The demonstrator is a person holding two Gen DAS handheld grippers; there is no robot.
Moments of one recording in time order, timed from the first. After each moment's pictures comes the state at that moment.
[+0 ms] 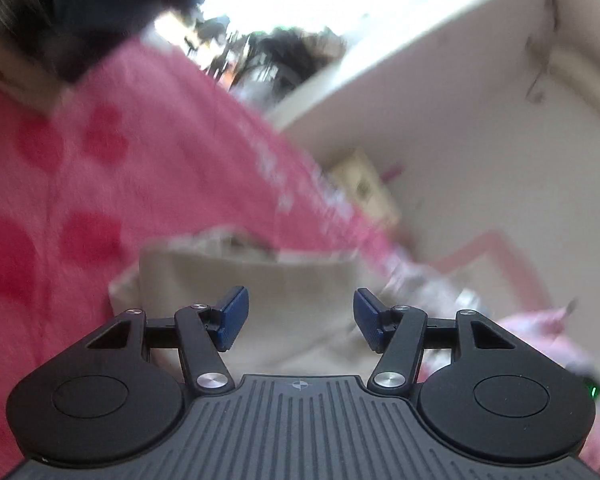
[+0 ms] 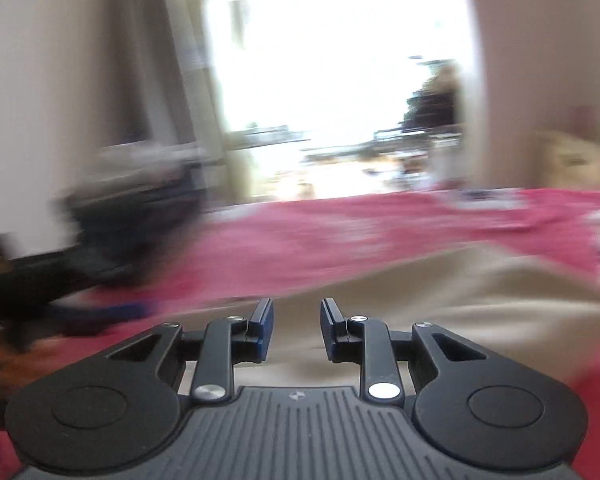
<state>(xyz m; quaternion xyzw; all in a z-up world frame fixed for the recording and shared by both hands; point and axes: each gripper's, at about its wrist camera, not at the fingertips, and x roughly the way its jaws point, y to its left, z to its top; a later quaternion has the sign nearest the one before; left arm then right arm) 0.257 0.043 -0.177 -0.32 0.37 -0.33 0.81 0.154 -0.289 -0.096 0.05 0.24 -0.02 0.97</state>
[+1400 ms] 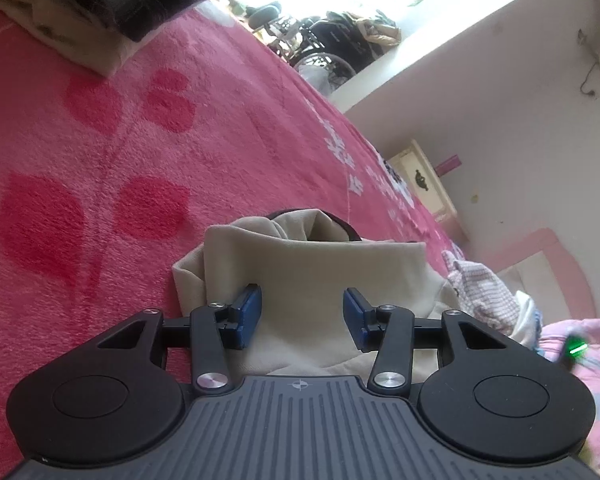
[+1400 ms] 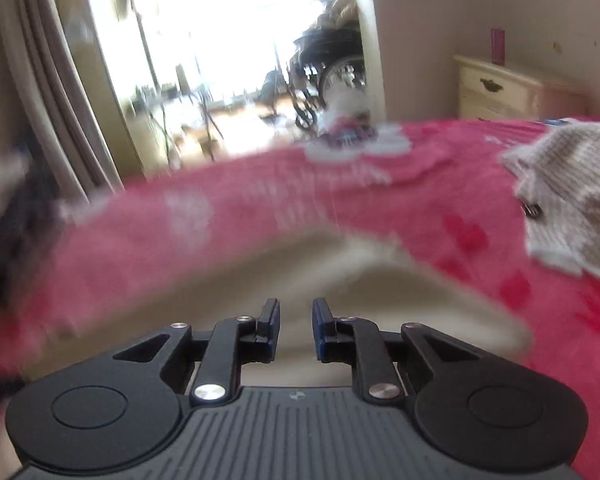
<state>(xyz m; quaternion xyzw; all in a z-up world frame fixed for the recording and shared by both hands) 0.267 0.044 -0.206 -0.31 0.40 -0.27 0.82 0.203 -0.374 -0.166 0.09 0.38 -0.11 0.92</state>
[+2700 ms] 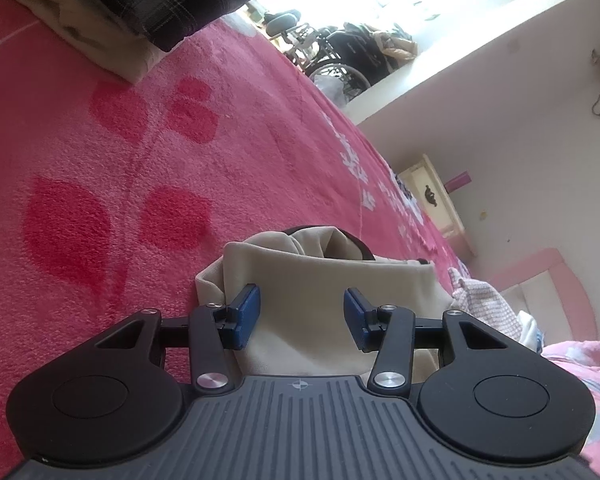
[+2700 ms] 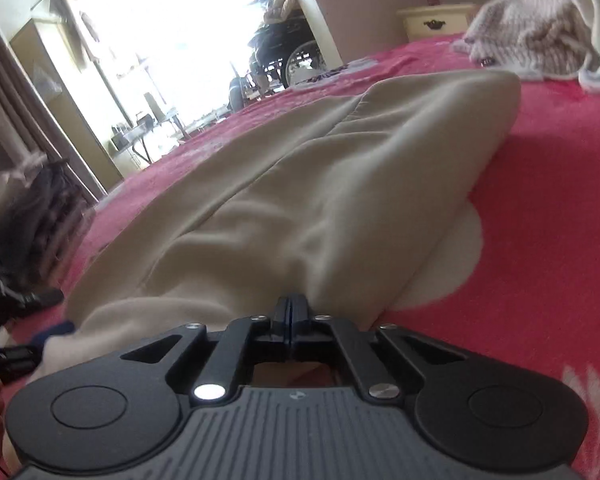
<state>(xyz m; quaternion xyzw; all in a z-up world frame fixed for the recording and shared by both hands) 0.274 0.054 -0.208 -0.34 0.40 -0.25 0.82 0.099 -0.275 -0.221 0.27 0.30 -0.12 0.90</state>
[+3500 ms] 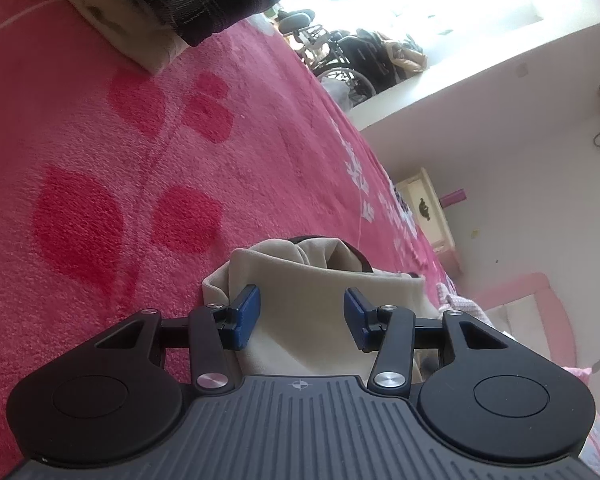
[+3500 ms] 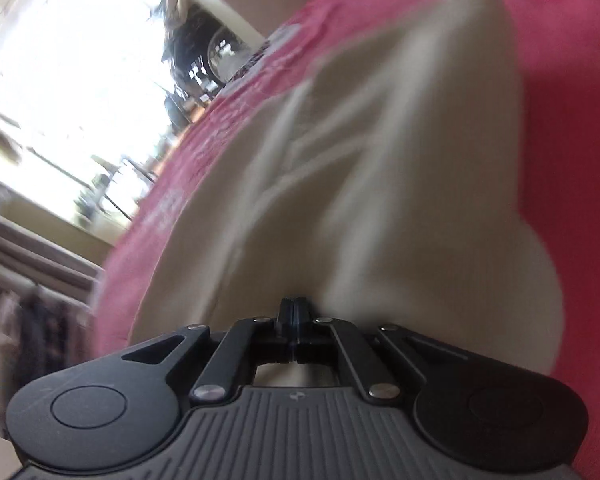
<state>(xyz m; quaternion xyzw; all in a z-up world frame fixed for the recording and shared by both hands) 0.285 0.065 -0.216 -0.38 0.41 -0.24 0.79 0.201 -0.323 -0.209 0.42 0.31 -0.14 0.84</state>
